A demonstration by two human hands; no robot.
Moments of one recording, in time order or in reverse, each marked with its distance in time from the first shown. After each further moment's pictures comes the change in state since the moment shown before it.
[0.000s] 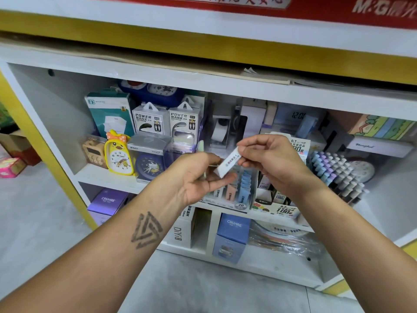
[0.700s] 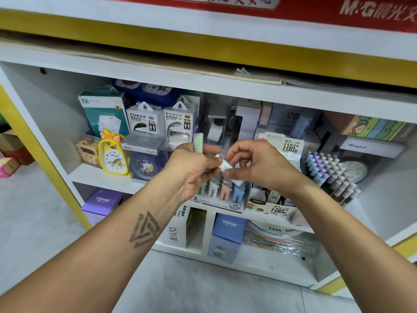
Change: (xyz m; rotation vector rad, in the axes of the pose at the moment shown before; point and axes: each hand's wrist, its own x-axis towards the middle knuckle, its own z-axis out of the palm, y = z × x) left_hand 0.003 -0.003 0.006 0.156 0.115 0.291; right_hand -0.010 -0.004 -0.002 -0.597 -0.223 -0.173
